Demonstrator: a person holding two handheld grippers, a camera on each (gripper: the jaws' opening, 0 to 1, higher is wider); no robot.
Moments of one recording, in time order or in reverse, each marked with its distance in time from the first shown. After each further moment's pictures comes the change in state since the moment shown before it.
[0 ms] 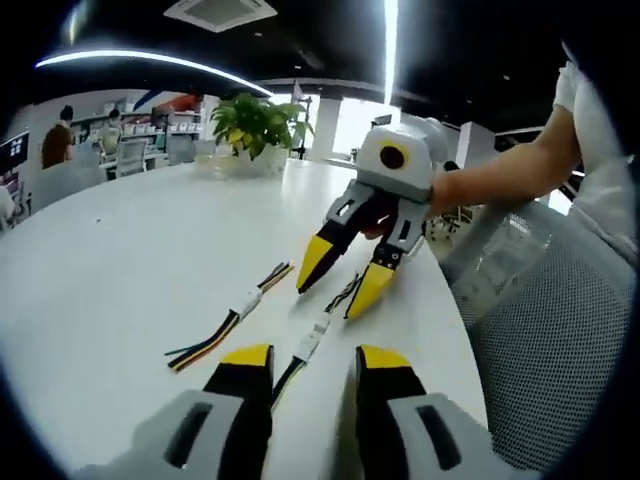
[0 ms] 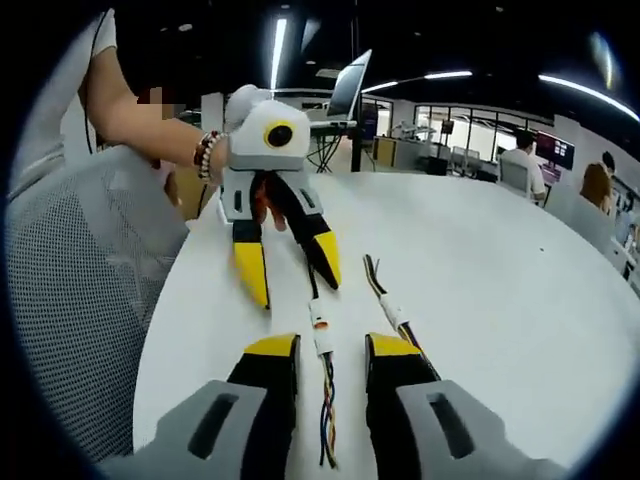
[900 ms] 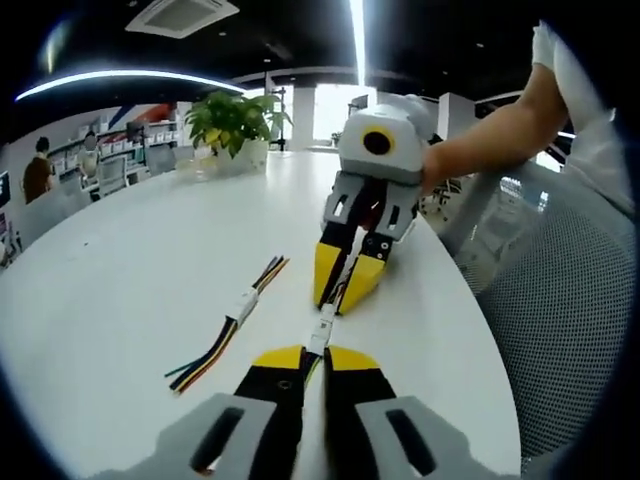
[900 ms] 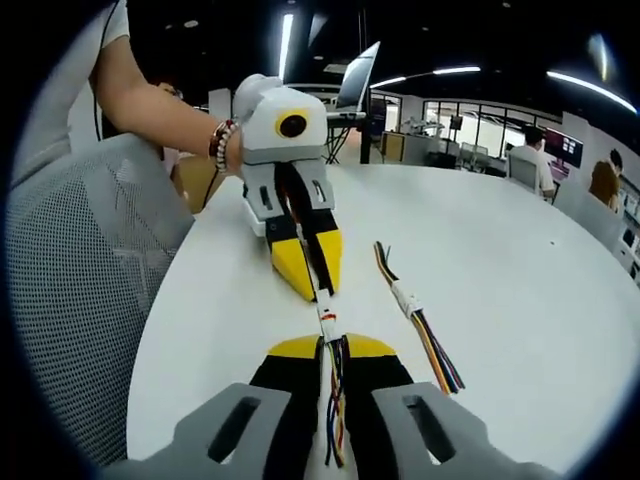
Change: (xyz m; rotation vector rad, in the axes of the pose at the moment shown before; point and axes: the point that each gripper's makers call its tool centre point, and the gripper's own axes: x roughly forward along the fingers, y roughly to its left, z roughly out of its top) left arm 0.010 0.001 -0.005 0.132 0.046 -0.040; right arm 0.006 0.004 -0.009 0.009 0.006 0.029
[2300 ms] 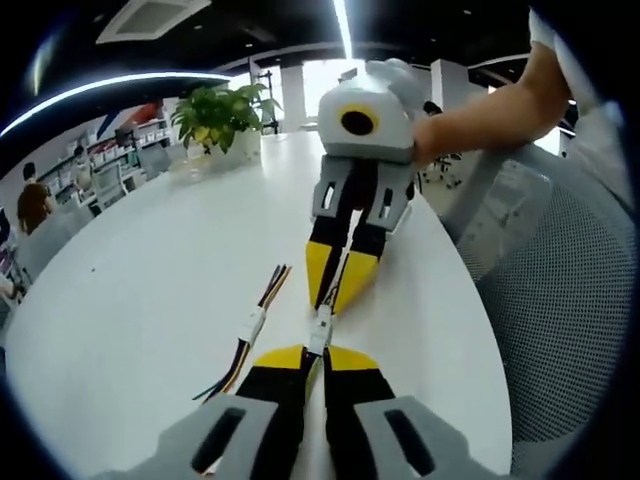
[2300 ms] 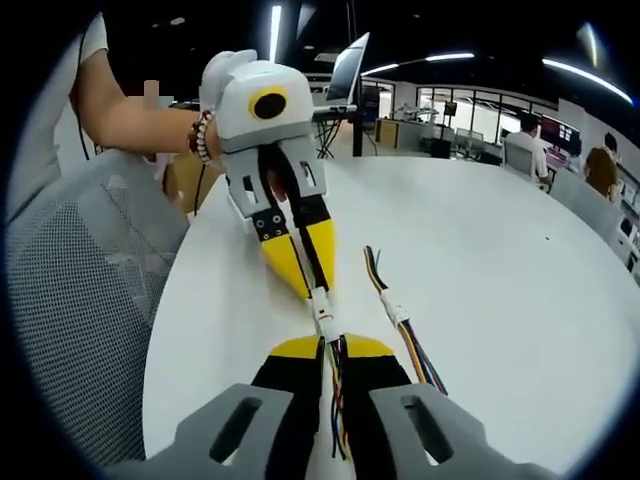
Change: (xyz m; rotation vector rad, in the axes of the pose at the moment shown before) left arm -0.005 0.002 0.018 0.111 0.112 0.040; right arm -0.006 -0.007 0.012 0.035 0.068 -0.018
